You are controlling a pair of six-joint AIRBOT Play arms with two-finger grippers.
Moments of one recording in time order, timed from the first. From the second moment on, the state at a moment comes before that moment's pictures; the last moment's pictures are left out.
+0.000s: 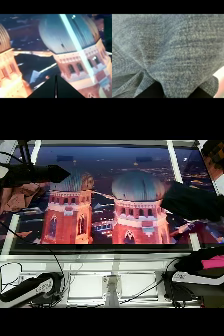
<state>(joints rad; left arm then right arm) 0.00 -1.21 1.39 0.84 -1.06 -1.11 -0.70 -1.43 1.33 -1.69 1.12 1.99</state>
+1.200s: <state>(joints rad) 0.00 -1.21 1.39 0.84 -1.06 -1.11 -1.05 -1.15 1.49 -1.75 1.55 1.80</state>
